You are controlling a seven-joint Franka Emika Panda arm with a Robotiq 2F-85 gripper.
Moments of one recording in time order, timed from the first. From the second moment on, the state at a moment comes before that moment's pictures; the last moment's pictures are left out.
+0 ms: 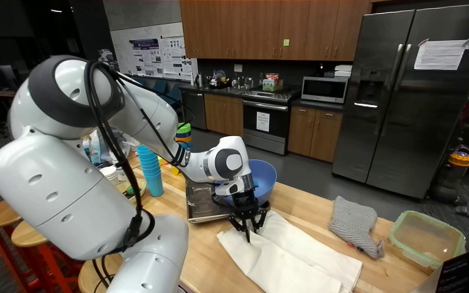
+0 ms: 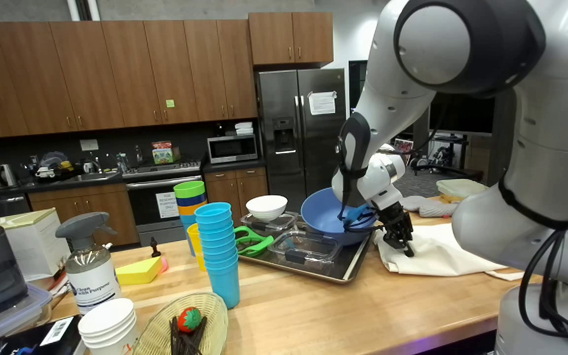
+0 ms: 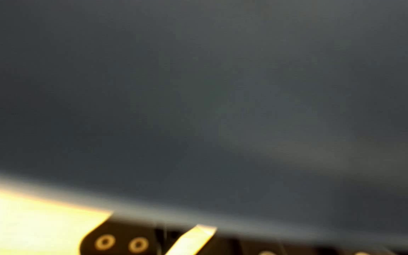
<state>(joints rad) -1.04 -0.49 1.21 -2.68 0.10 2.21 2.59</state>
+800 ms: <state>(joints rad) -1.03 -0.49 1.20 -2.68 0.09 2.21 2.60</state>
